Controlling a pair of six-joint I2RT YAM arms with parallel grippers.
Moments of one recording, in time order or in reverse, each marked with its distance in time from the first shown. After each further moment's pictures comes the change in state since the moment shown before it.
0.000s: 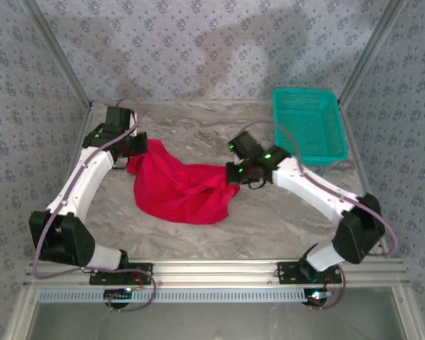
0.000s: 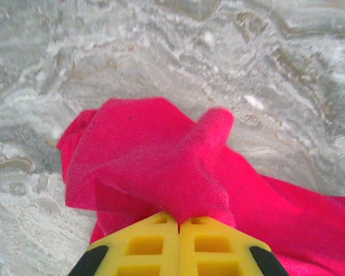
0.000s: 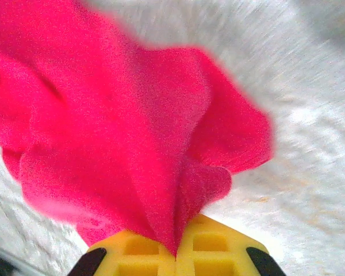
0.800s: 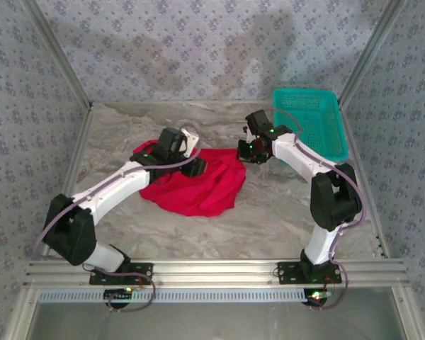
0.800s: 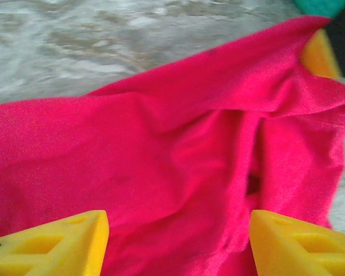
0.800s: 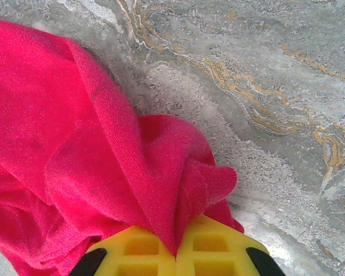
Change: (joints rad) left arm -0.436 0.089 -0.199 0.386 0.101 0.166; right arm -0.251 0.314 0.129 0.111 -0.148 -0.085
